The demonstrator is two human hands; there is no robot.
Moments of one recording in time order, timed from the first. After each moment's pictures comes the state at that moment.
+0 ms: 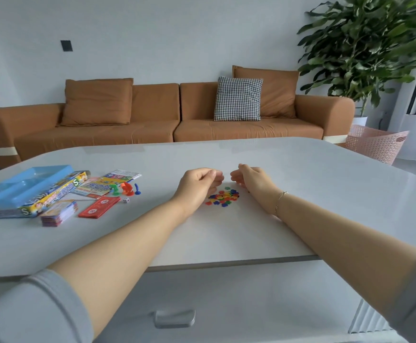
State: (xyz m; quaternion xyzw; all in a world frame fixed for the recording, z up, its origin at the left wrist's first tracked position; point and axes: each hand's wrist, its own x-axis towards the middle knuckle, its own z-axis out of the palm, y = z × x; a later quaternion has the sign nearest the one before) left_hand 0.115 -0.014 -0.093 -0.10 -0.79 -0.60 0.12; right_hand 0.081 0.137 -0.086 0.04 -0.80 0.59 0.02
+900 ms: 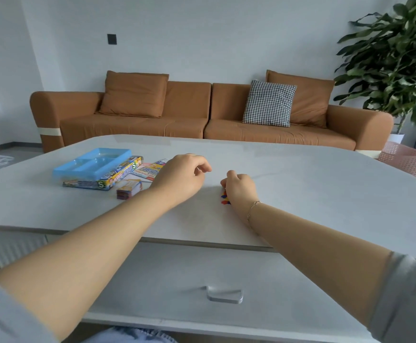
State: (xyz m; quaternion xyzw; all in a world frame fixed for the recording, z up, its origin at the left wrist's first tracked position) left_hand 0.188 -0.140 -0.058 -0.11 -0.93 -0.24 0.27; right_hand 0.138 -0.004 -0.091 0.02 -0.80 0.60 0.03
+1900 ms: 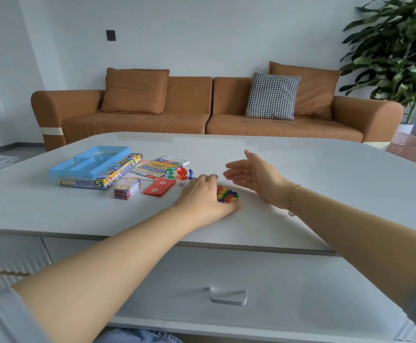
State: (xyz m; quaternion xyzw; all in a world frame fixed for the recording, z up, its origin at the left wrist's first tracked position) left_hand 0.193 -0.098 -0.090 -0.03 -0.98 -0.18 0.12; right_hand 0.100 0.046 -0.079 0.18 -0.69 0.68 -0.14
